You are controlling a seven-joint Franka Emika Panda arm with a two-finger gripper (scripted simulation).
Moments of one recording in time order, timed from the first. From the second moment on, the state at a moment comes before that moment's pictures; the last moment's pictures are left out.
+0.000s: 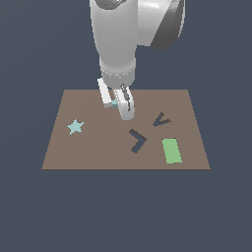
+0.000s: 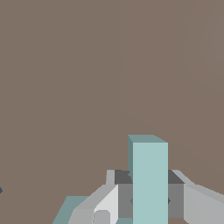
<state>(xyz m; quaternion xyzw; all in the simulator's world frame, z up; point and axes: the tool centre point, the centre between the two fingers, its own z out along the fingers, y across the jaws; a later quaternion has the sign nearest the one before) -0.076 -0.020 0.037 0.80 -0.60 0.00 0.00</state>
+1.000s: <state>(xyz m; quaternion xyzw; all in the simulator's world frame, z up) 0.000 0.036 0.039 0.57 -0.82 0.00 0.00</state>
